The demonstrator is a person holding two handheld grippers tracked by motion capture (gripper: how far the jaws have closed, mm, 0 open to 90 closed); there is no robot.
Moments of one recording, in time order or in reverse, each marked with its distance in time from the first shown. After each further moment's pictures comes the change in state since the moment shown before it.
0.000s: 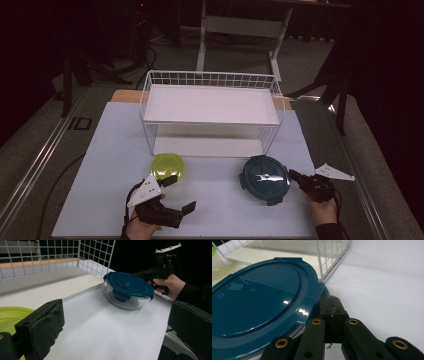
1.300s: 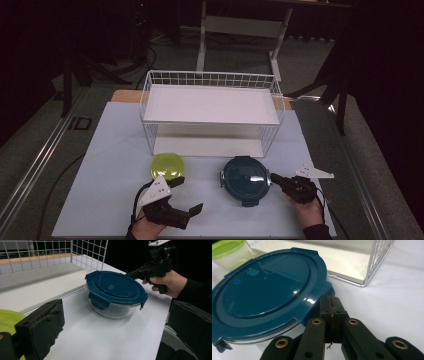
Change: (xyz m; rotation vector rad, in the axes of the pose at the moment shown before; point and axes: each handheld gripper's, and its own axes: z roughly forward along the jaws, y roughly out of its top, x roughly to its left) left arm -0.007 0.001 0.017 0.043 -0.022 0.029; right arm 0.046 0.009 0.023 0.067 0.097 -0.051
